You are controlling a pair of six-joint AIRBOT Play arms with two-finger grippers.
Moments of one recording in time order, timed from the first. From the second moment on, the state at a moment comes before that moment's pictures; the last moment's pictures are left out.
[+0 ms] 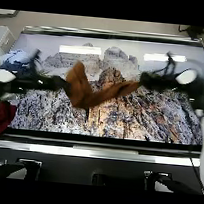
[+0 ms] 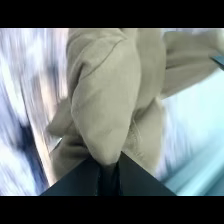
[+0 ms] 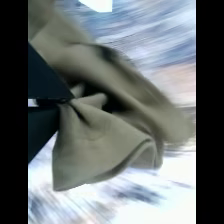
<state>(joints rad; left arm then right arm) -0.02 -1.18 1.12 0.59 -1.02 -1.22 0.01 -1.32 1.37 -1.06 0.99 1.61</state>
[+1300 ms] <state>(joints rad) -0.19 -0.92 0.43 0.89 -0.63 -1.59 -0.07 -0.96 0.68 -1.18 0.93 1.82</state>
